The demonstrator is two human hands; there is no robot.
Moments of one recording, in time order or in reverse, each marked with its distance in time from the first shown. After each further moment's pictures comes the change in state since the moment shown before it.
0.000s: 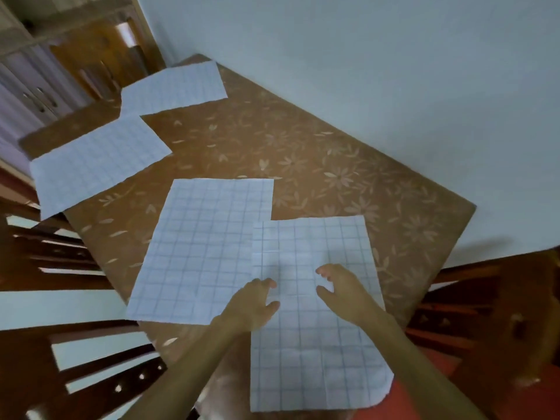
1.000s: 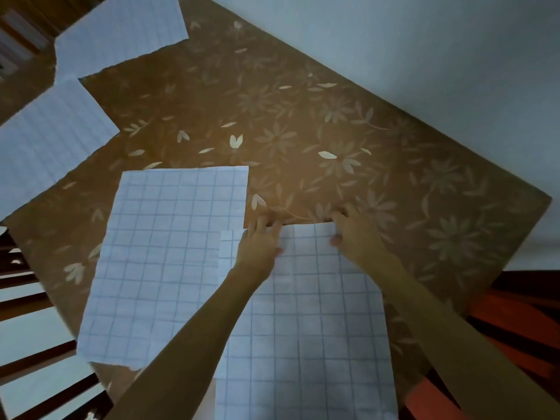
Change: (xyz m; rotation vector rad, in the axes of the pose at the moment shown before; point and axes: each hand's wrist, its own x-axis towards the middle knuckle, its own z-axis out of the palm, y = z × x) left_hand 0.233 0.048 -0.015 0.317 0.295 0.043; right_hand 0.221 0.101 -0.066 -0.348 0.021 -0.084
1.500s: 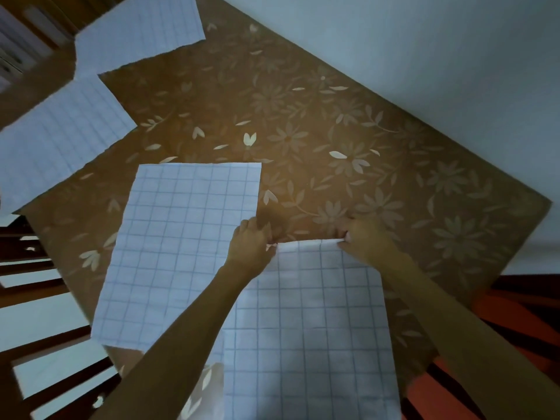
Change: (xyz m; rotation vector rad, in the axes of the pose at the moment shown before) left_hand -0.028 -0.029 -0.020 0.019 0.050 -0.058; right_hand -0.017 -0.012 -0.011 0.039 -0.101 -0.022
